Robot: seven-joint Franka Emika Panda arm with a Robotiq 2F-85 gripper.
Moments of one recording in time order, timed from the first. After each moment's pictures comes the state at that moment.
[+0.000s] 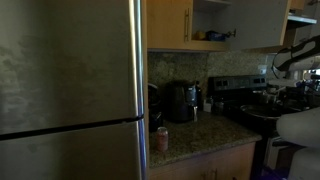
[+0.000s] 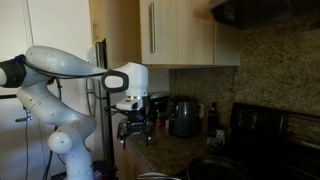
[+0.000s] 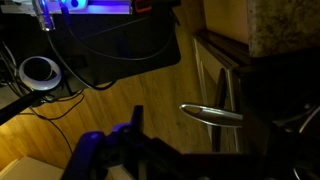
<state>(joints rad) -0.63 -0.77 -0.22 -2.65 -0.24 1.85 1.13</state>
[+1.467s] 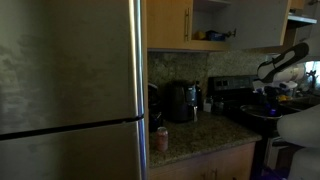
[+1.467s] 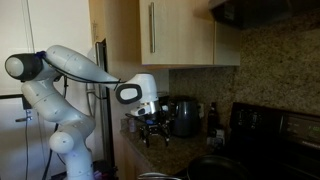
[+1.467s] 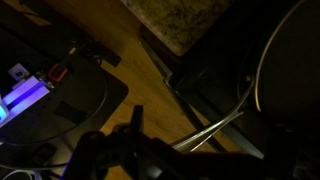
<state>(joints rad) -0.58 -0.62 -0.11 -2.71 -0.20 2.27 1.87</state>
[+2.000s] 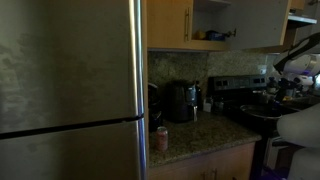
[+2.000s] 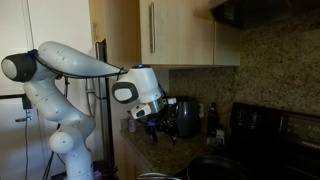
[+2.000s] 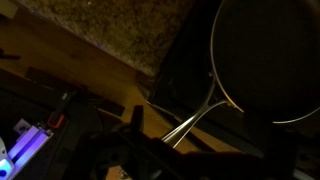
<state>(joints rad) -0.58 -0.58 -0.31 -2.60 0.06 2.28 1.76</state>
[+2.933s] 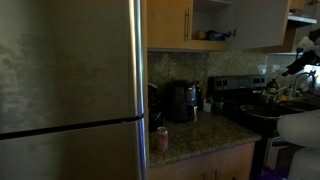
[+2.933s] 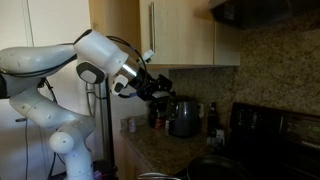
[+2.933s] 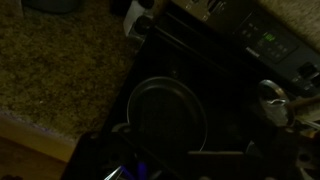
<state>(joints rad) -0.58 -0.90 -0.44 -2.53 0.41 2.33 1.52</state>
